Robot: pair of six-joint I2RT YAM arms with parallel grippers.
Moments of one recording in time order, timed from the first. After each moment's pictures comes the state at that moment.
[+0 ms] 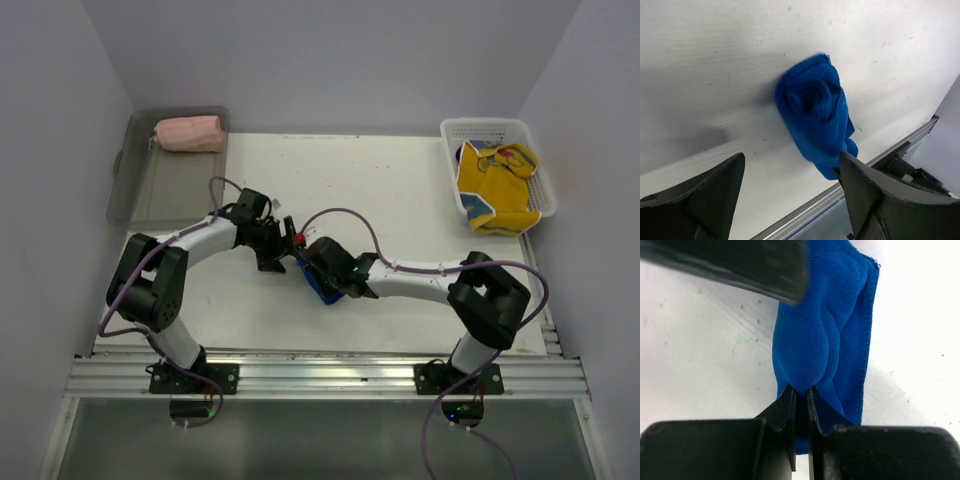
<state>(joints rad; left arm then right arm) -0.39 1.70 0.98 -0.40 0.48 -0.68 1.04 1.70 1.00 -0.24 0.25 0.29</state>
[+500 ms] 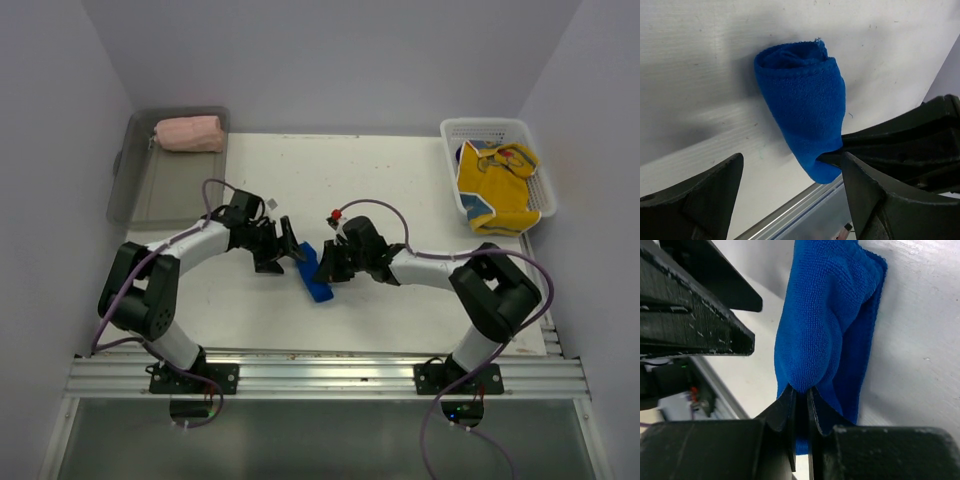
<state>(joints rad) -0.35 1.62 0.94 -0.40 0.54 -0.67 0.75 1.67 0.84 0.08 -0.33 0.63</state>
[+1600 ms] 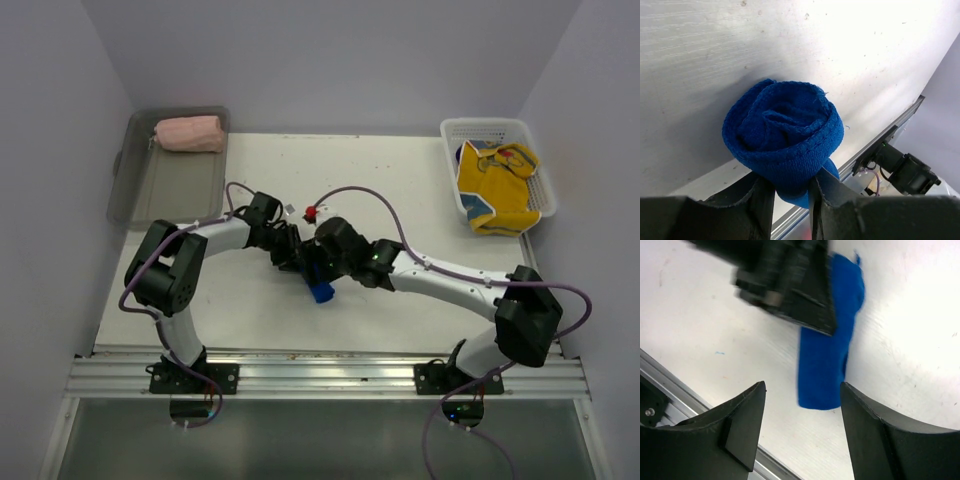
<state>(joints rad) -0.42 1.82 1.00 -0.29 0.61 -0.72 0.89 1.50 1.00 -0.30 0.02 0.49</state>
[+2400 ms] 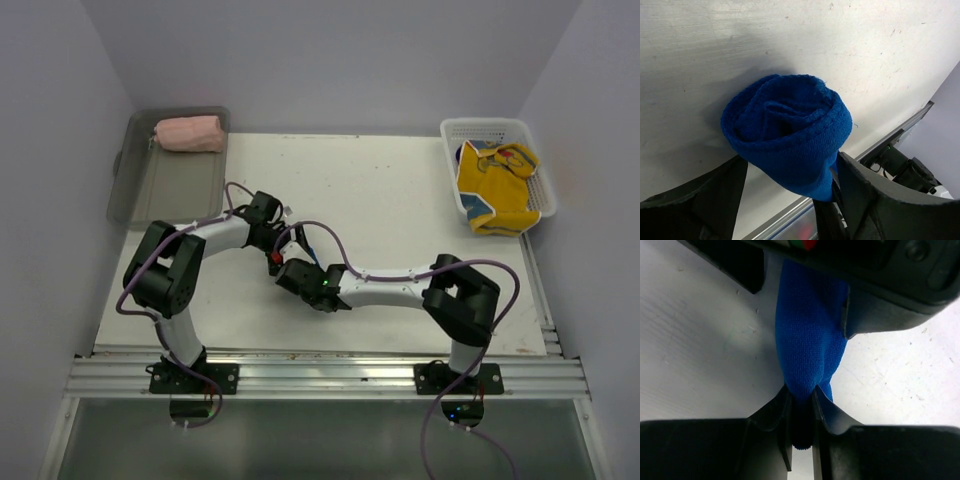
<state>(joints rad) -0.42 1.81 1.02 -0.39 0.56 -0.73 1.17 1.84 1.18 -0.46 0.55 0.27</state>
